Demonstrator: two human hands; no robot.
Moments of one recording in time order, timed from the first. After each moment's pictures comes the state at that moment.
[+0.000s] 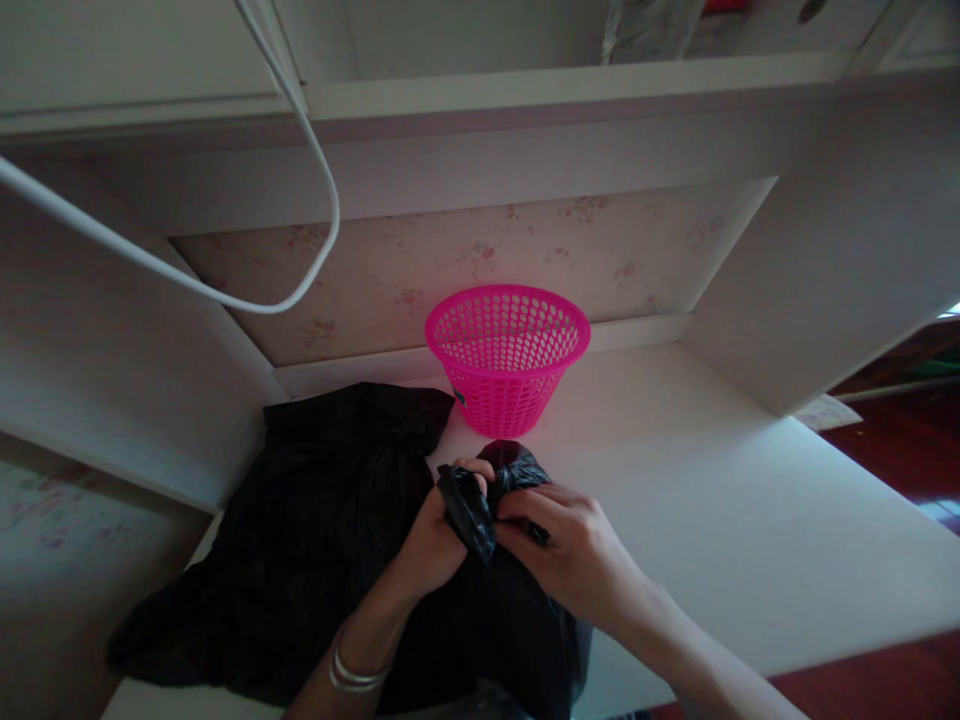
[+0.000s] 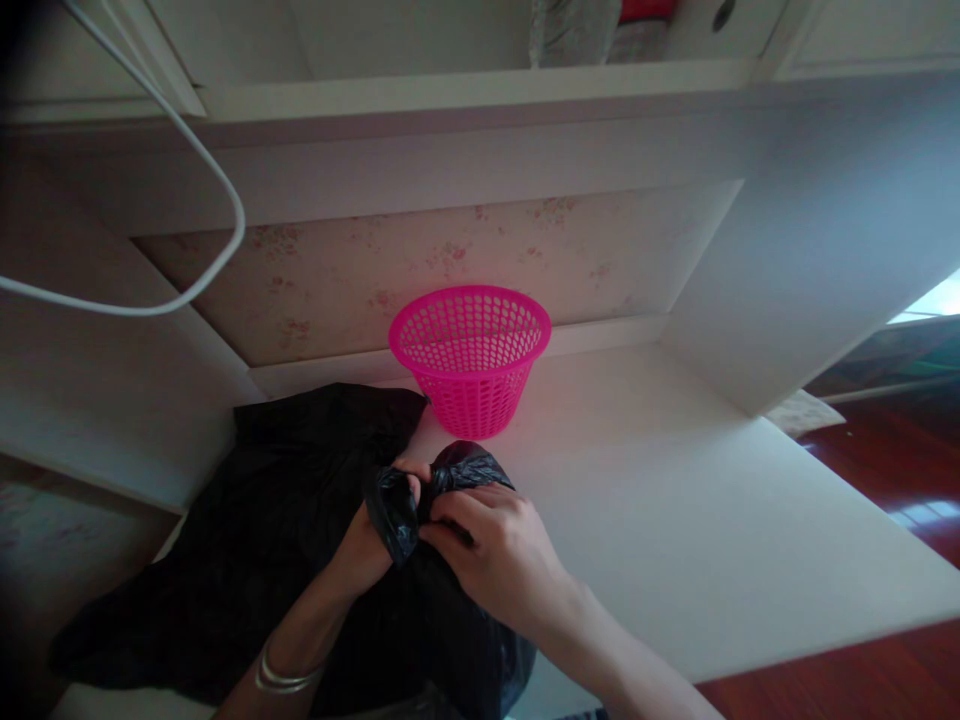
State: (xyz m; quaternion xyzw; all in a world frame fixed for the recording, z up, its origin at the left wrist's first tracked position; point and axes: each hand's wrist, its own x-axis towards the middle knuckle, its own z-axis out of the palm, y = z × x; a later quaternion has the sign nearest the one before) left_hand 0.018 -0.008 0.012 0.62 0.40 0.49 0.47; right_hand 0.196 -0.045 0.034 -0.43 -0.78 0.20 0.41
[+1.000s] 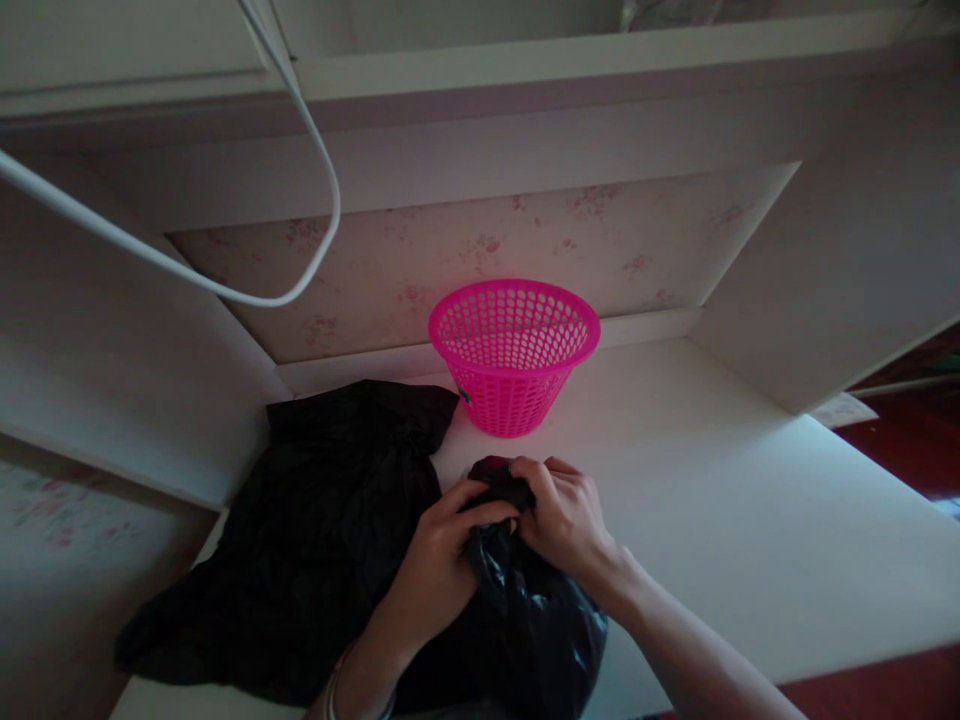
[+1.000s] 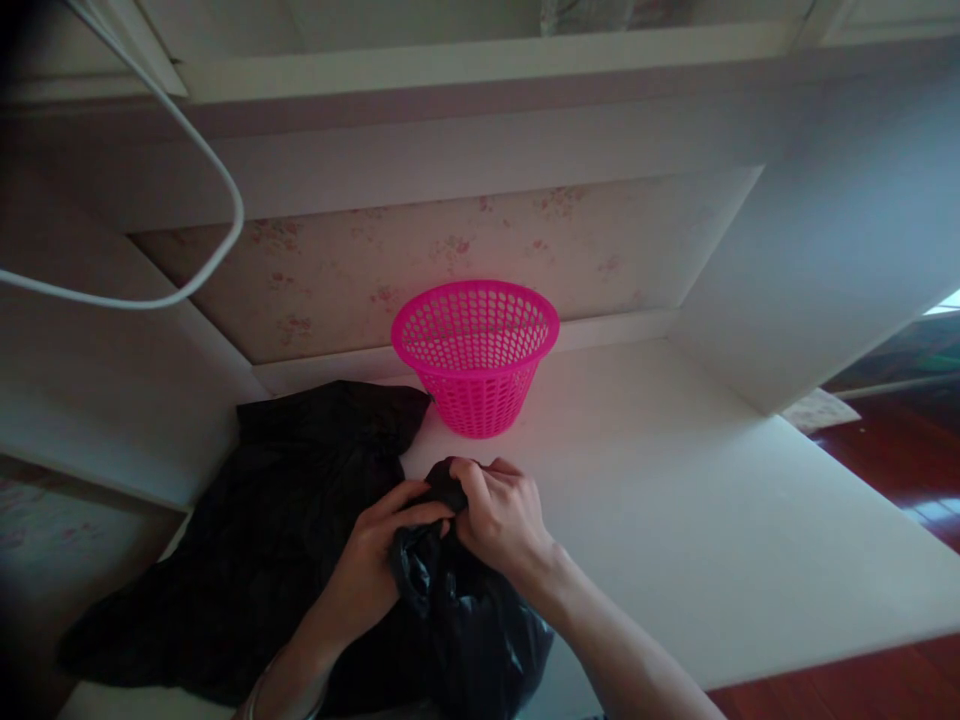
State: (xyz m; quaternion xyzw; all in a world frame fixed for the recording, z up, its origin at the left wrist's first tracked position) left_hand 0.000 -0.027 0.009 0.77 0.35 0.41 0.35; right_hand 0.194 -0.006 0.000 -0.41 -0.80 -0.06 0.42
